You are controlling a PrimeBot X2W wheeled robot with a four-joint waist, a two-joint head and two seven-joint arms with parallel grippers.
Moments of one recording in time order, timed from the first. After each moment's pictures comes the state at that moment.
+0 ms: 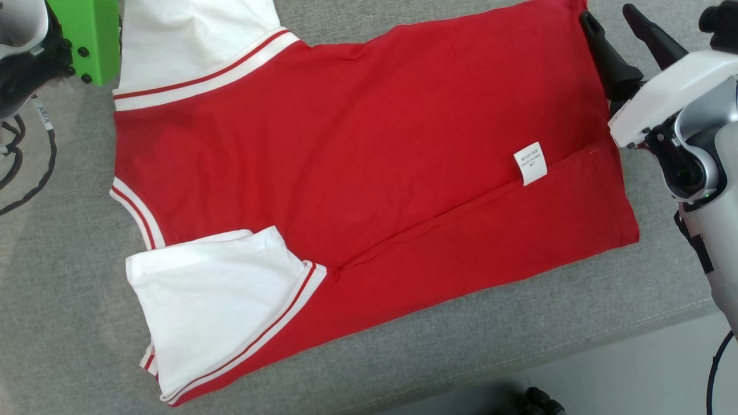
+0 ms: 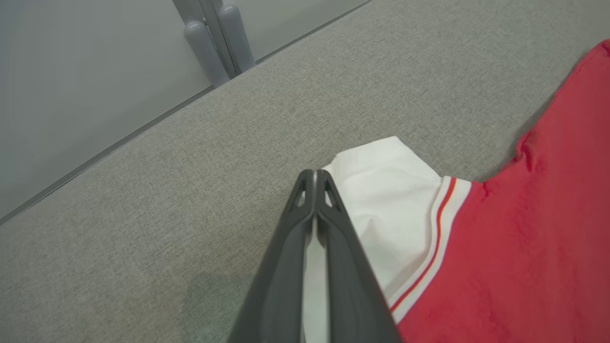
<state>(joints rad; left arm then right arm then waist) -1.35 0.67 -0.96 0.40 -1.05 -0.13 0.52 -0.77 -0.41 0.27 0.38 0.67 0.13 0.10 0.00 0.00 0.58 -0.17</state>
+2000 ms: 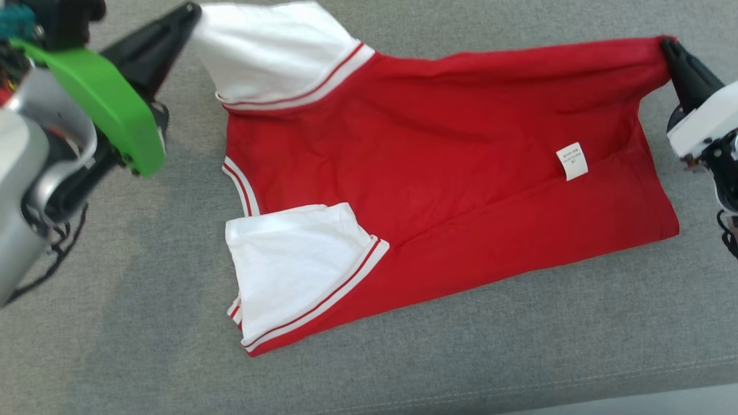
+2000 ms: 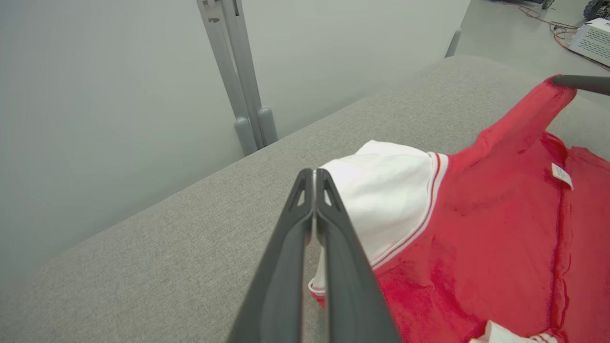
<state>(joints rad) -1.15 0.74 -1.03 0.23 -1.06 -0.10 0.05 -0.76 -0.53 0.28 0.52 0.92 0.13 0.08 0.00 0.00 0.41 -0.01</state>
